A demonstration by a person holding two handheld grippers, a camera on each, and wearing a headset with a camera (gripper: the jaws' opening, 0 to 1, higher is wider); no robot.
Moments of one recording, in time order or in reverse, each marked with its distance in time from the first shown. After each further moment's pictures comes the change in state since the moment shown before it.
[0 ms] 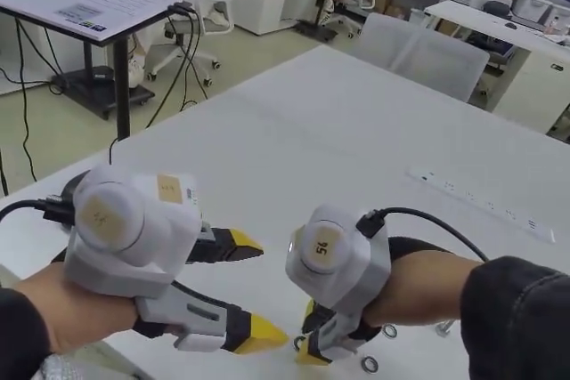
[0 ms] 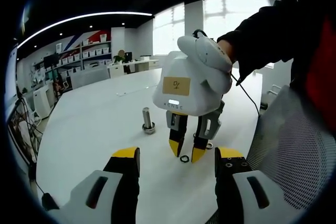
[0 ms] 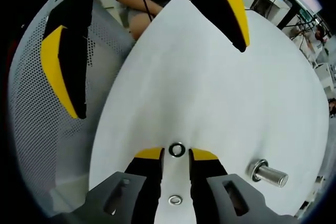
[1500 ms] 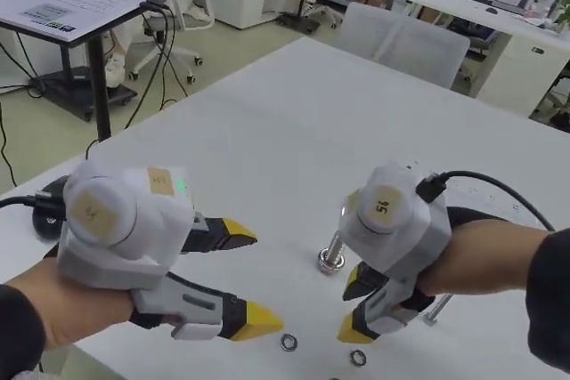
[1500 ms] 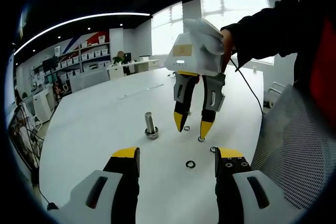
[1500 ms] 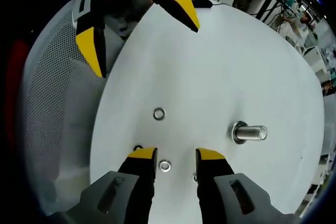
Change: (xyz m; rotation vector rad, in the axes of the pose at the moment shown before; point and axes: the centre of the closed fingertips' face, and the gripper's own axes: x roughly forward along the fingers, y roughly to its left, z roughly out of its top) left arm 0.008 0.009 0.009 0.030 0.007 0.005; right arm -0.041 -0.018 -0.038 0.103 -0.024 -0.034
